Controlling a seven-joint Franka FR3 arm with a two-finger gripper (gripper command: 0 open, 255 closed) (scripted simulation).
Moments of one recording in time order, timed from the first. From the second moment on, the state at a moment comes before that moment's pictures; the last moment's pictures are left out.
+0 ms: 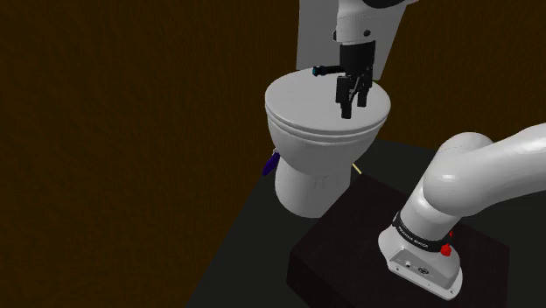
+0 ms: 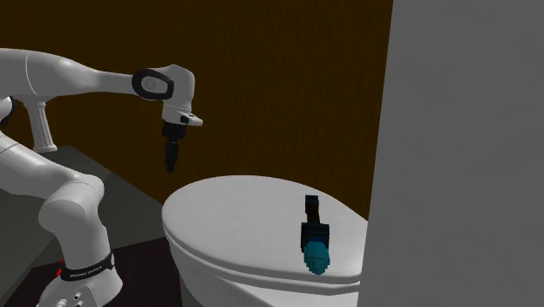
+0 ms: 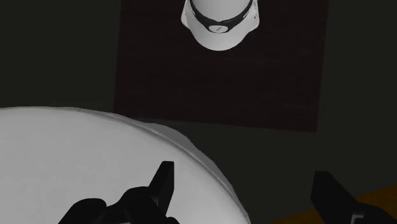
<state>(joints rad) -0.01 -0.77 0.06 -2.42 0.05 1.43 0.00</state>
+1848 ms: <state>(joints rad) -0.08 -0.20 -0.46 -1.97 -0.22 1.68 -0.87</state>
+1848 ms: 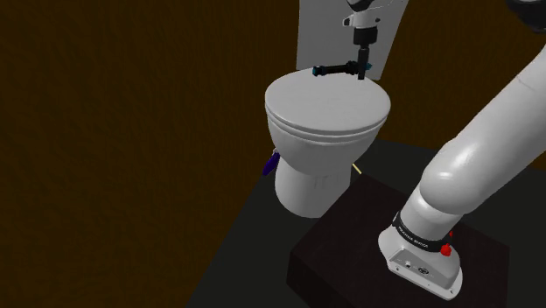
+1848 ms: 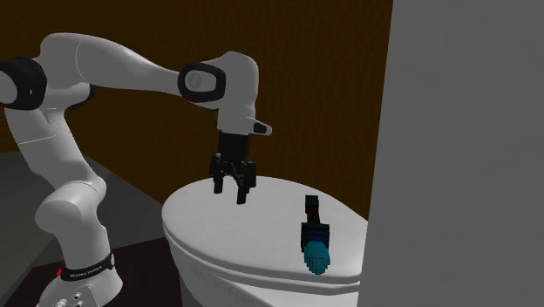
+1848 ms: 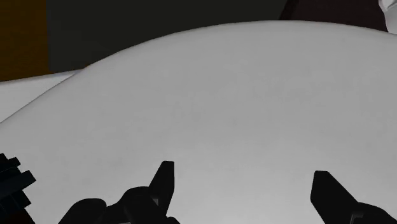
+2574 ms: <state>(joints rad) -0.19 0.26 -0.56 -1.48 -0.01 1.67 -1.26</state>
